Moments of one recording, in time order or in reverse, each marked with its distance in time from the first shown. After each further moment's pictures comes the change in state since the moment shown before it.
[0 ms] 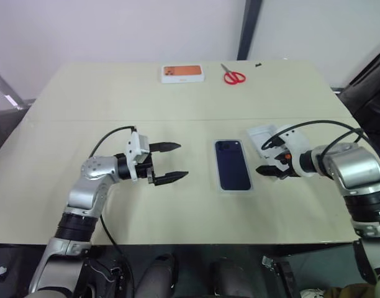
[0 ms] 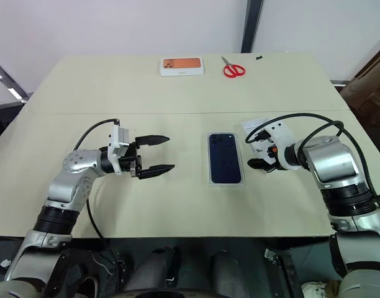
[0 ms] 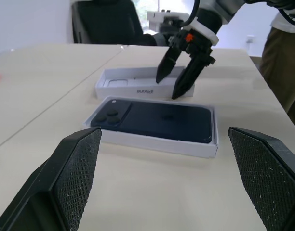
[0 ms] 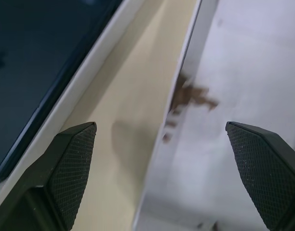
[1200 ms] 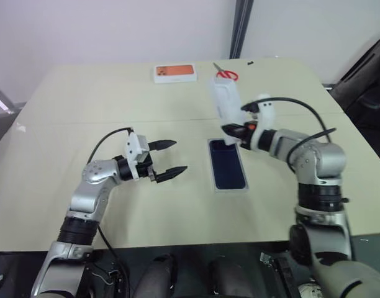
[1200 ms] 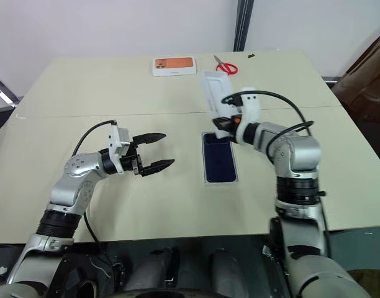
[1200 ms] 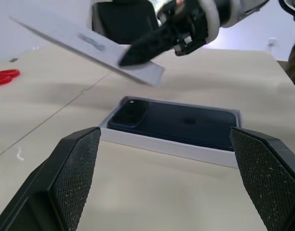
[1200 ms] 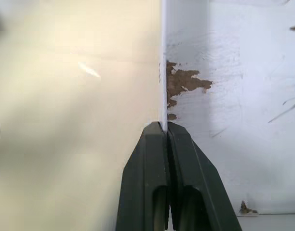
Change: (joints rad) left arm 0.026 -0.021 0.018 0.010 0.014 0.005 0.133; right arm -0.139 0.600 -0.364 0.024 0.291 -0.169 -0.312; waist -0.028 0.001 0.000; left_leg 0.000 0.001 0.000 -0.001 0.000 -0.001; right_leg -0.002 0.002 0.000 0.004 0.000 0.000
